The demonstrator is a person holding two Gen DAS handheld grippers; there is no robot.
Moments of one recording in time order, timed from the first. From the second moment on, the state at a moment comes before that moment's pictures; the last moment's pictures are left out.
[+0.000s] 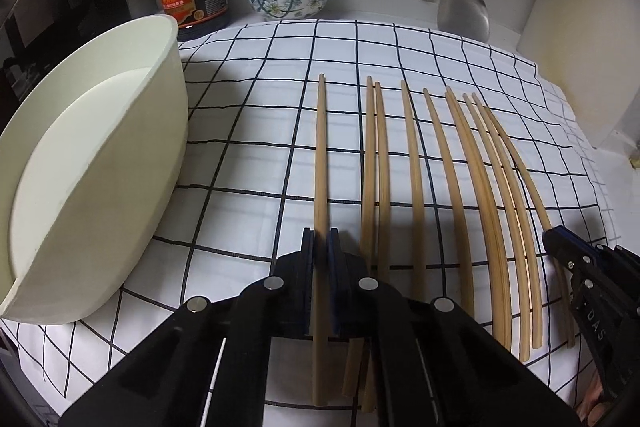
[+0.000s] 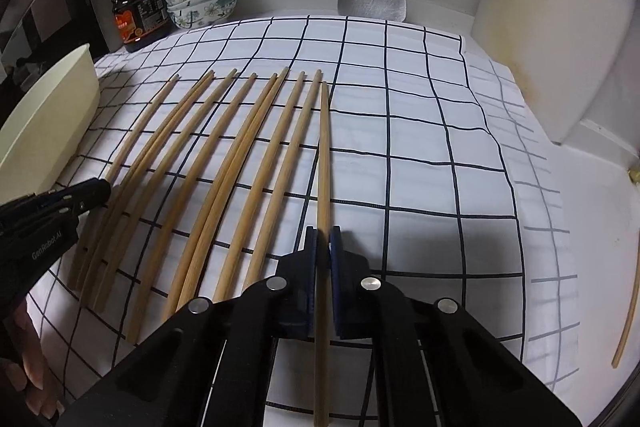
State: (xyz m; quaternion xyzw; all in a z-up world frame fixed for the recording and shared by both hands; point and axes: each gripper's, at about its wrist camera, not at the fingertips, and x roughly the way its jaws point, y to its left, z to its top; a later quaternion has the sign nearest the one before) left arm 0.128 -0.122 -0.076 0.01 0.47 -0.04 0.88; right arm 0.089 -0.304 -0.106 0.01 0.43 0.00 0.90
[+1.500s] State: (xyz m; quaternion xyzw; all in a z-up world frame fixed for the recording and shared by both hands) left arm 0.132 0.152 0.000 -0.10 0.41 -0.03 0.90; right arm 0.152 -0.019 -0.018 0.03 0.41 0.21 0.89
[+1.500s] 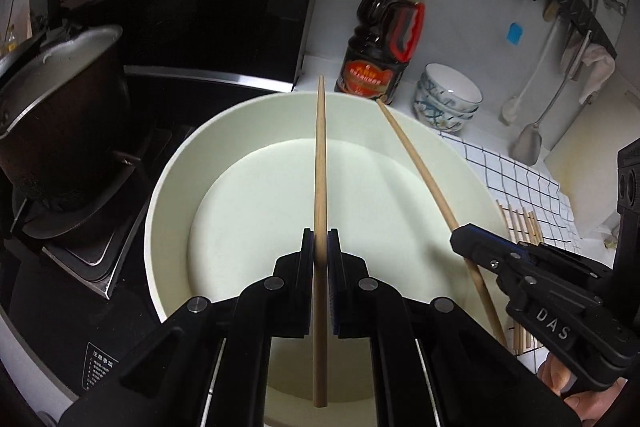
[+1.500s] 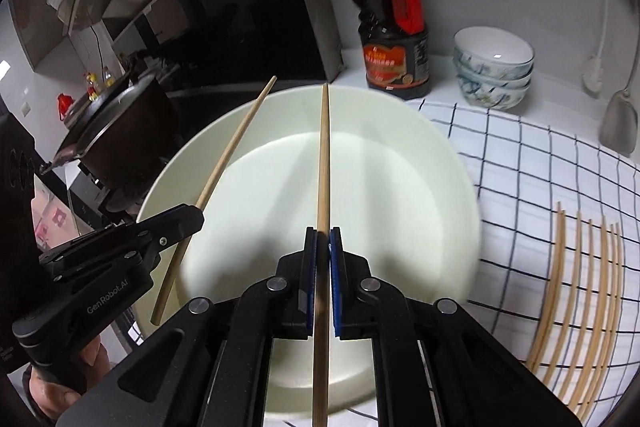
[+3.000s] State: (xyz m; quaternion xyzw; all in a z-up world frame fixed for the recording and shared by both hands) left arm 0.049 0.067 0.007 -0.08 0.38 -0.06 0.92; right arm 0.060 -0.161 -0.017 0.04 0.36 0.12 0.92
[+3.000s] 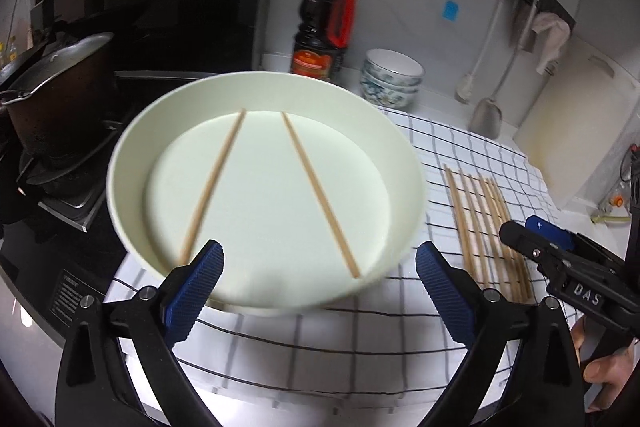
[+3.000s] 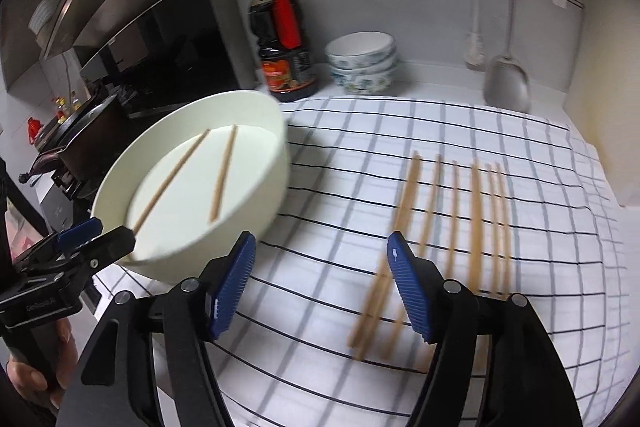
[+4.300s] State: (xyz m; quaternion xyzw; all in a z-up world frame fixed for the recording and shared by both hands) left arm 0.107 -0.091 -0.064 0.00 0.47 -0.09 0.88; right arm 0.095 -0.319 -0.097 0.10 0.48 0.00 0.87
